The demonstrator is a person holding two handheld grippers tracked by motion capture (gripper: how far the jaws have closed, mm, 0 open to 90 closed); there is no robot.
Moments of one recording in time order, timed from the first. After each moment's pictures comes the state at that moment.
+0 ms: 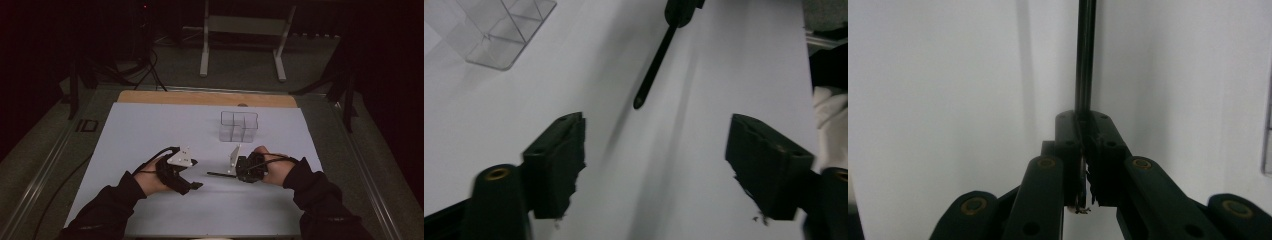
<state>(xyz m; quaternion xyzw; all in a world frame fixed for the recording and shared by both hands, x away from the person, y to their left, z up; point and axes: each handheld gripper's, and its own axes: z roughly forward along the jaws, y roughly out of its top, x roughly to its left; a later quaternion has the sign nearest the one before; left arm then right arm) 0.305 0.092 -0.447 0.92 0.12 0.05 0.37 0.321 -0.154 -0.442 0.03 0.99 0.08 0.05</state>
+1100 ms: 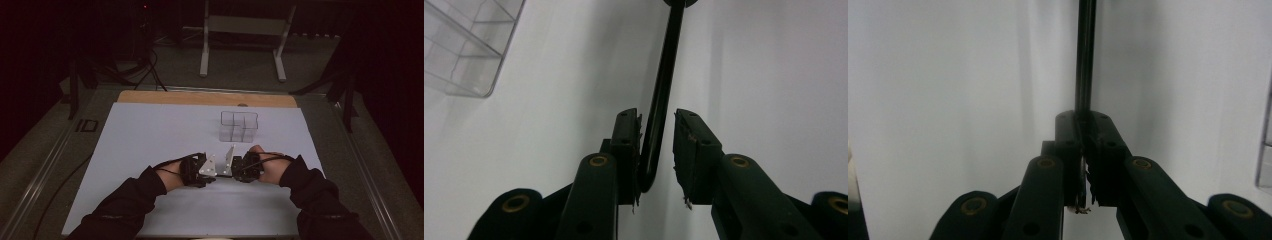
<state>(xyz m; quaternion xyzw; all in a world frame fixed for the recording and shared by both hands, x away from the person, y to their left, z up) 0.309 0.038 -0.469 0.95 0.03 0.11 0.29 0.320 -0.142 -0.440 0.02 1.00 0.07 0.05</state>
